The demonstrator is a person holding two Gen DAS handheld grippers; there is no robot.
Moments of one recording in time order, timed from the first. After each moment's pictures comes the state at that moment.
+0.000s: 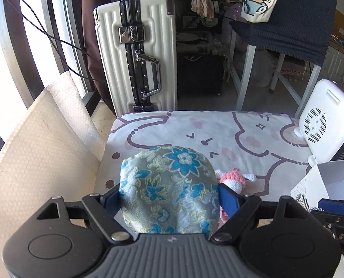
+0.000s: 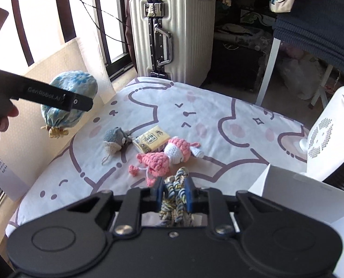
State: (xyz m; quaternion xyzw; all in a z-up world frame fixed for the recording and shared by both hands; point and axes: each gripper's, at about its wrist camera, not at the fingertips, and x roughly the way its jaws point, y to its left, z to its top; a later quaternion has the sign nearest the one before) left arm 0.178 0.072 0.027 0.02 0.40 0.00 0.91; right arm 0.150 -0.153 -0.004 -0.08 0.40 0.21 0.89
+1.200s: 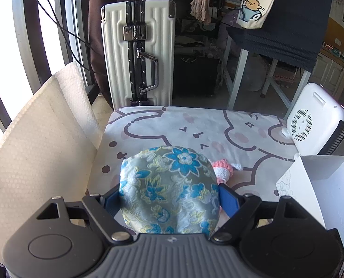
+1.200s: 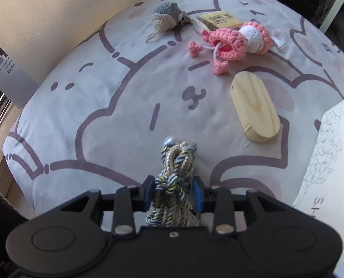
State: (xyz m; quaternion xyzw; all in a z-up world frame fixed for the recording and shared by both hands) left arm 0.134 0.080 0.029 -0.01 0.40 -0.02 0.92; right arm 0.106 -0.089 -0.141 -0.17 0.57 0.26 0.76
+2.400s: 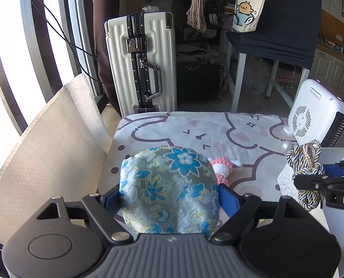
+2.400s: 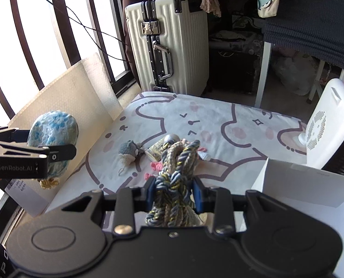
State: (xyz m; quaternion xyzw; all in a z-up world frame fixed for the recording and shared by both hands) left arm 0.094 0.057 0.039 0.03 0.37 0.01 0.93; right arm 0.120 -0.162 0.023 -0.03 0.38 0.21 0.90
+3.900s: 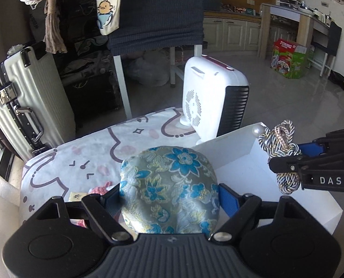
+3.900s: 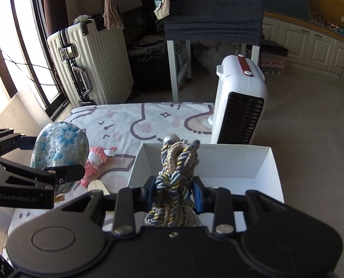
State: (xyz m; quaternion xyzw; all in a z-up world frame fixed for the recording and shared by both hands) left arm 0.123 -0.147 0.040 0.12 0.37 -0.20 0.90; right arm 0.095 -0.339 0.032 0.02 0.39 0.06 0.92
